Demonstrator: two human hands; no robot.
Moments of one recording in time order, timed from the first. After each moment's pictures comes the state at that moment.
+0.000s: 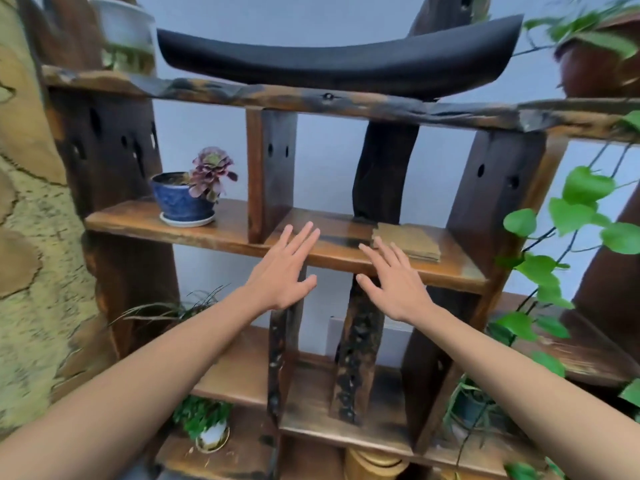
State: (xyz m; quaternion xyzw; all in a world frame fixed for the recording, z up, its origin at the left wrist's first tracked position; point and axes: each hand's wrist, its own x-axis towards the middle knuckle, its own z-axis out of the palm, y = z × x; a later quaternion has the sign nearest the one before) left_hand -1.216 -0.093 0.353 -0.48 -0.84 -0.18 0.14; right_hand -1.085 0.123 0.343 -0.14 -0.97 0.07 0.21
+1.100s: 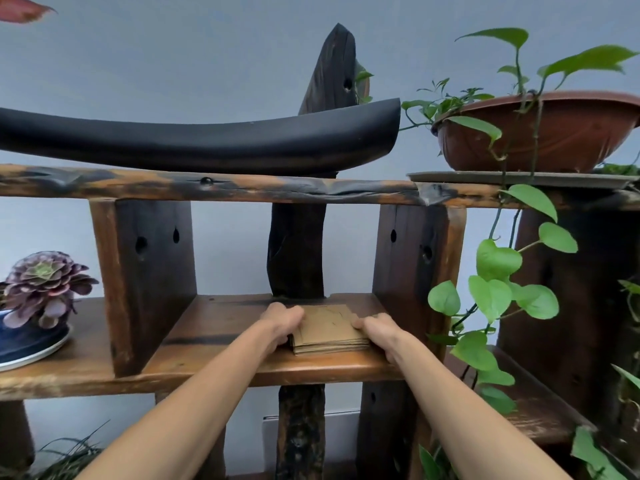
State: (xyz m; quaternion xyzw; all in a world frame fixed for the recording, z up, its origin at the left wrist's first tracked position) left_hand -1.284 0.150 0.394 -0.22 -0.83 -0.47 -0.21; right_hand -1.137 0.318 0.366 -0.44 -0.72 0.50 0.18
